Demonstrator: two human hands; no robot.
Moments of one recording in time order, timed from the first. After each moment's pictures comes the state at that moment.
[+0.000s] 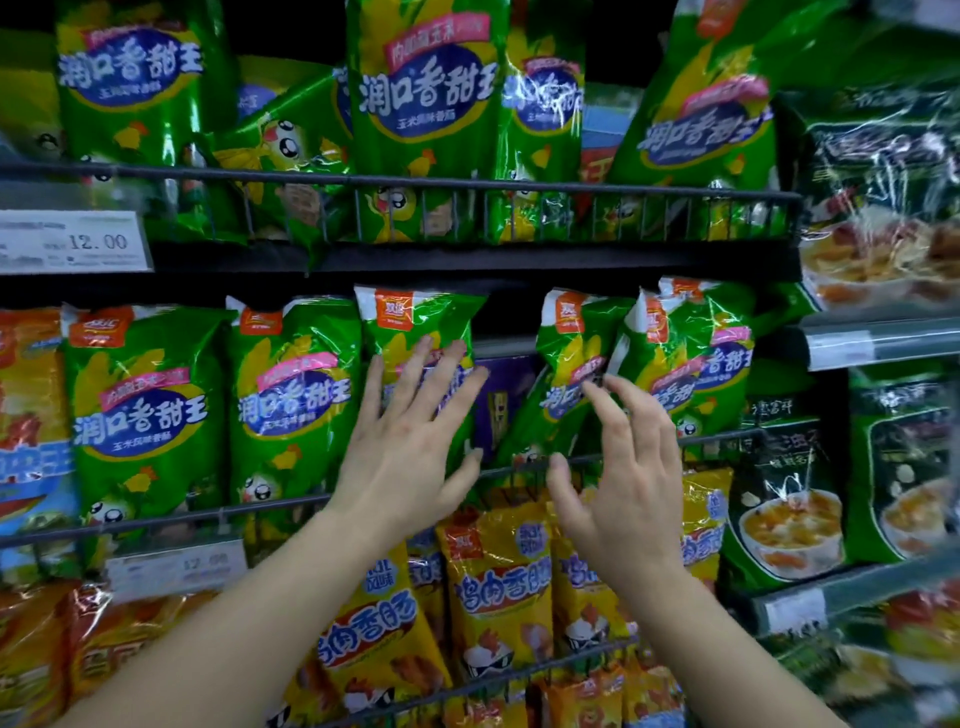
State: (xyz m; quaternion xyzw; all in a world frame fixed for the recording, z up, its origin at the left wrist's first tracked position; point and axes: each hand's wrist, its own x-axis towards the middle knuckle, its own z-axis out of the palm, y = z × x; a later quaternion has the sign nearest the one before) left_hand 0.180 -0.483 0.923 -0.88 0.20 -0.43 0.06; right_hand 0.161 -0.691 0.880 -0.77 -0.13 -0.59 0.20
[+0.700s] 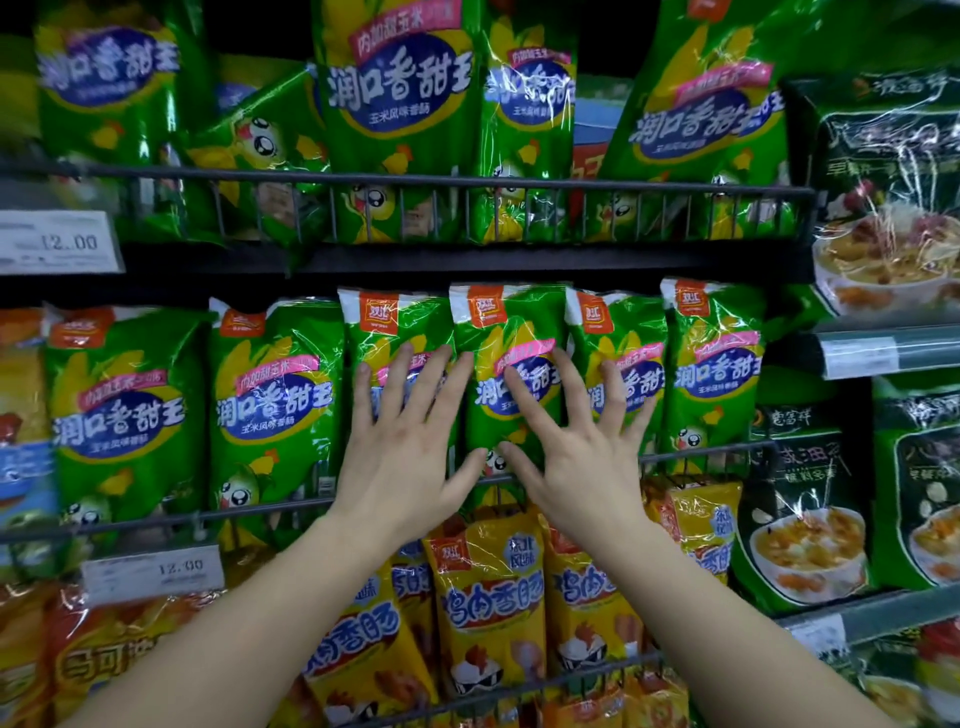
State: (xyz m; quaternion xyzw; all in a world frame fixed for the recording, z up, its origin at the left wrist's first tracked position) left_hand 0.190 -0.502 0.919 -0.89 0.14 -0.43 0.04; right_hand 0.211 -0.691 0.899 -0.90 -0.09 -0.43 0.04
